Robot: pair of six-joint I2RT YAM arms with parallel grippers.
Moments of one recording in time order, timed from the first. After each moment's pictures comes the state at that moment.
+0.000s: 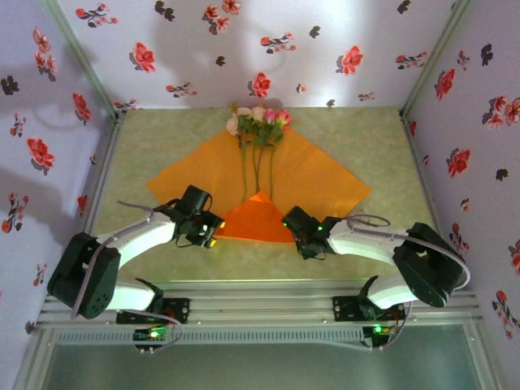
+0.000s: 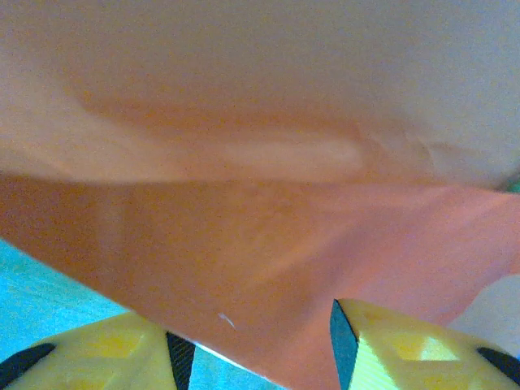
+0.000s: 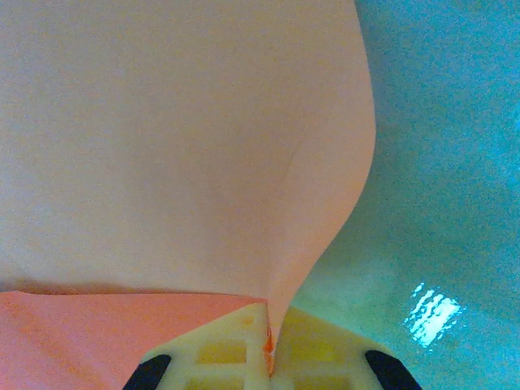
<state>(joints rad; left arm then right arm) -0.57 1.34 0.64 -0.42 0.21 -1.55 0.88 1.40 0.63 -0.45 0.23 2.02</state>
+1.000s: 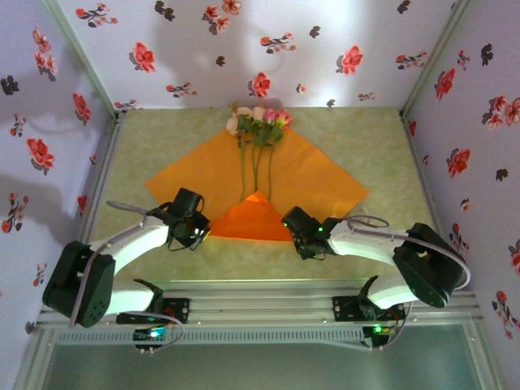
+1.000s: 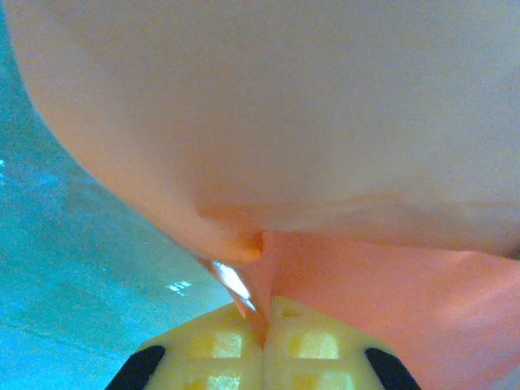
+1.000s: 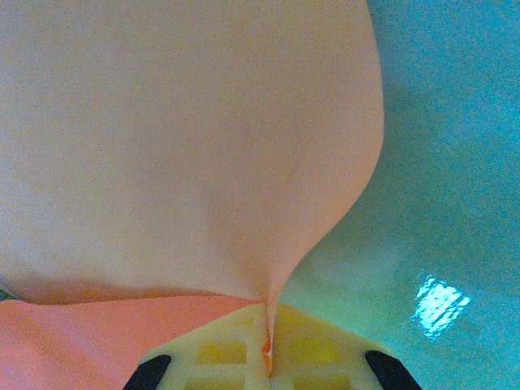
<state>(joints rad) -0.48 1.27 0.59 -0.46 0.10 -1.35 0.88 1.40 0.62 -0.41 0.20 2.02</state>
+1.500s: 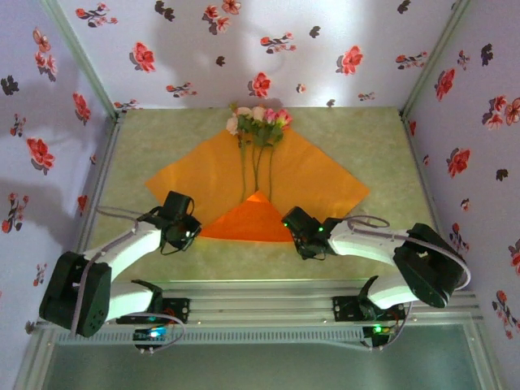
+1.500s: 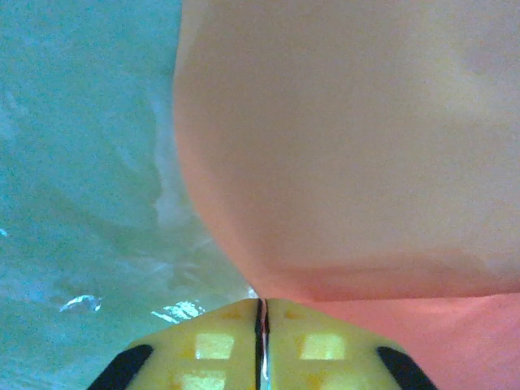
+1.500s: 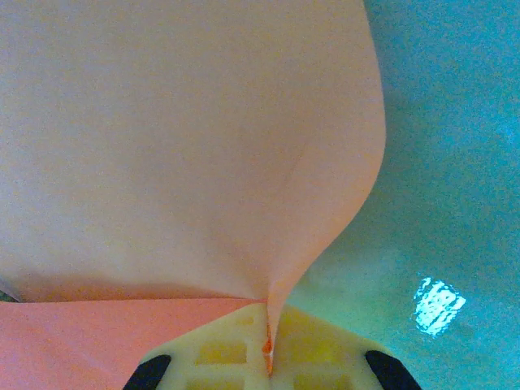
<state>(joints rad) -0.40 1.22 0.53 -0.45 0.06 -1.25 0.88 1.39 0.62 -0.42 0.20 2.02</state>
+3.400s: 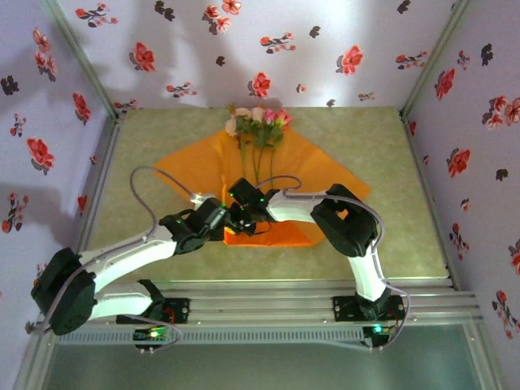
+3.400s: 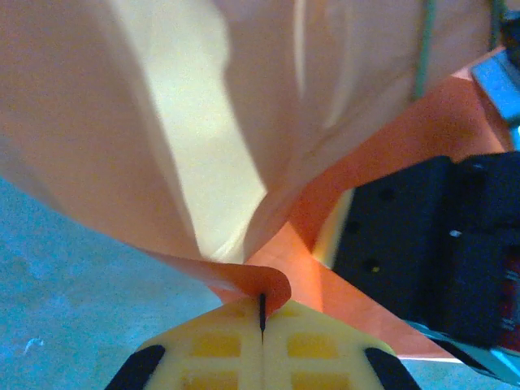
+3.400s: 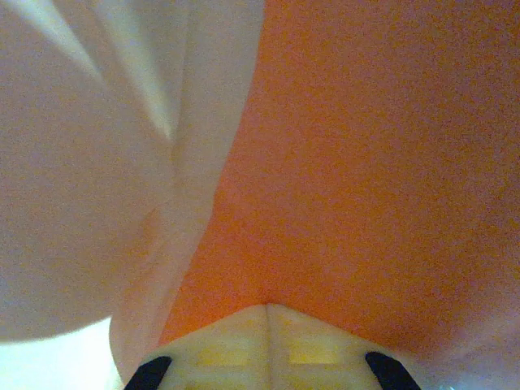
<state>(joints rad) -0.86 1.22 0.69 -0.54 -0.35 -0.75 0.93 2.05 1.26 -0.22 -0.37 1.43</state>
